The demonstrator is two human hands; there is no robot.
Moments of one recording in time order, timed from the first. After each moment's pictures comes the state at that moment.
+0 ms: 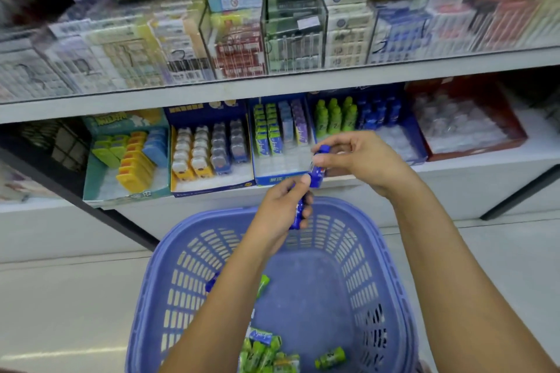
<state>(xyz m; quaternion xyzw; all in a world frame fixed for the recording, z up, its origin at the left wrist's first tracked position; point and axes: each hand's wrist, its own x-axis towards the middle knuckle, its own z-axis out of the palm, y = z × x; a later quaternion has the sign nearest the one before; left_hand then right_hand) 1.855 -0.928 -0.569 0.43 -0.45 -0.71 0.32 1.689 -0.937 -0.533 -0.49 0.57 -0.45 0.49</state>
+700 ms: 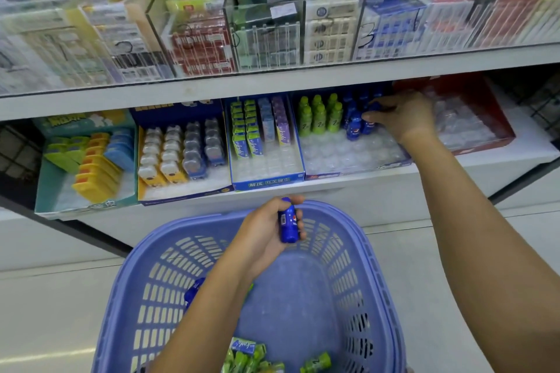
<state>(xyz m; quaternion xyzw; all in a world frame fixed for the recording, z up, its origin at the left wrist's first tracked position) 1.845 -0.931 -0.585 0.43 -0.28 -0.82 0.28 1.559 -1.008 -0.565 -0.48 0.79 -0.37 0.13</state>
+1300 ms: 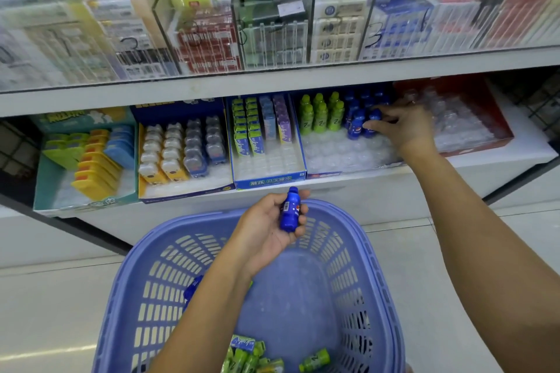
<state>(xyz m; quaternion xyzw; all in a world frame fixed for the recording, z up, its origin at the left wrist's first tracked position) 1.849 -0.935 -0.584 0.38 -0.22 -0.86 0.25 1.561 -0.994 -0.586 -0.47 0.77 -0.39 0.17</state>
